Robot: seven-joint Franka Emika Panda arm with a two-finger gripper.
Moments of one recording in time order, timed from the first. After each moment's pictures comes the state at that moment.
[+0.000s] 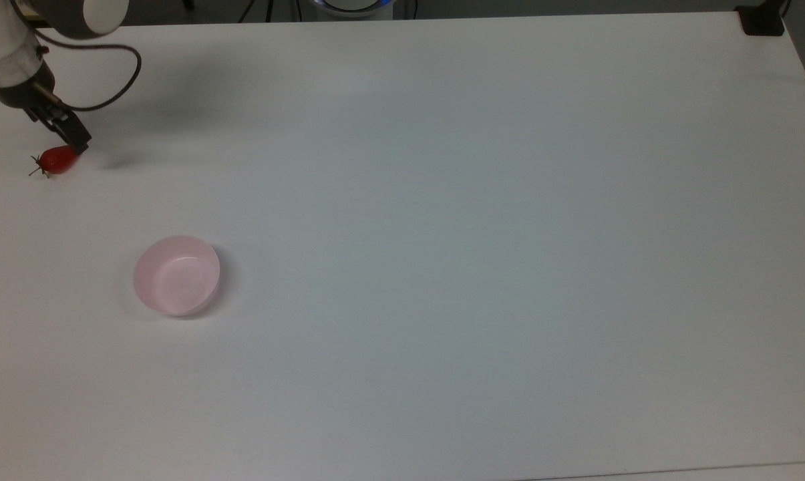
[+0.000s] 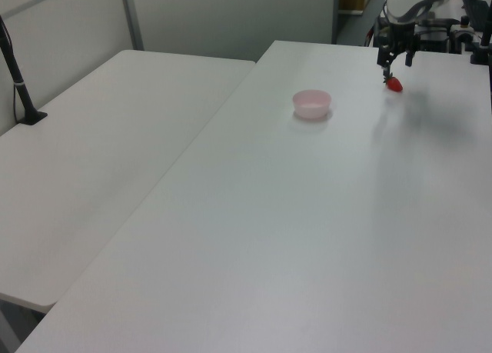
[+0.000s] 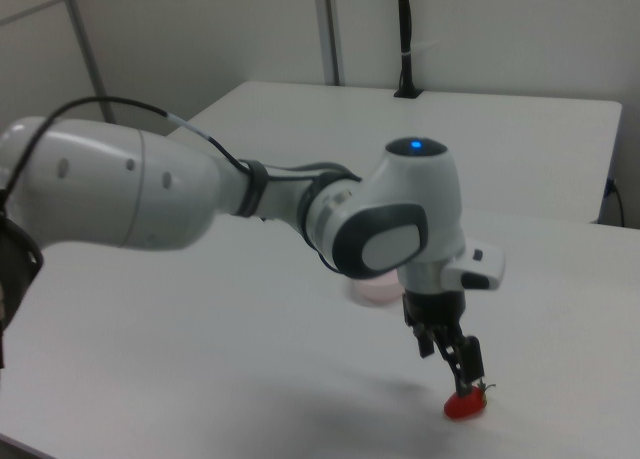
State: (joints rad) arm -0.46 0.42 -0.17 -1.69 -0.05 2.15 0.02
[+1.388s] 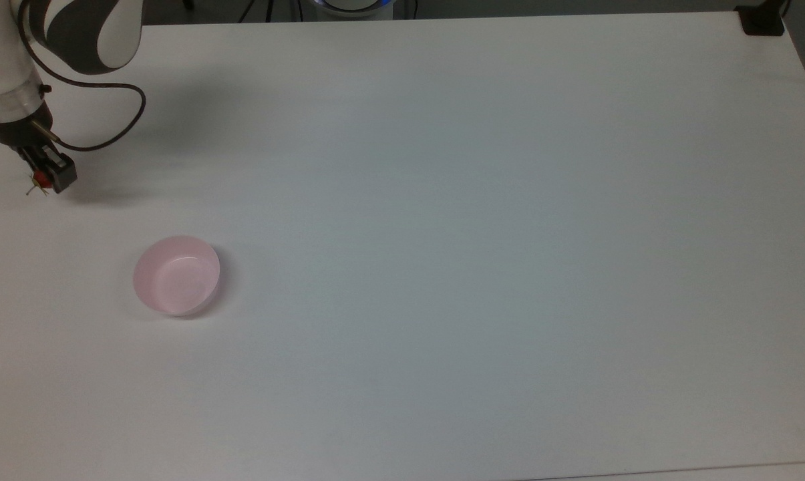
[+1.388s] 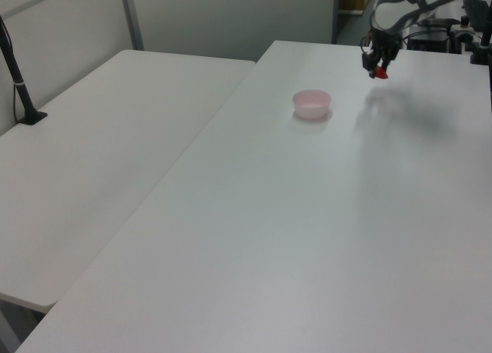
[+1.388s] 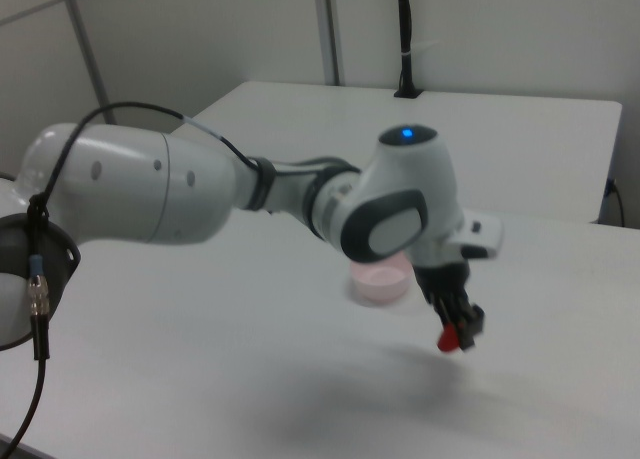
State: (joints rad) arm -0.43 0.51 -0.13 -1.59 -0.05 2.26 0.10
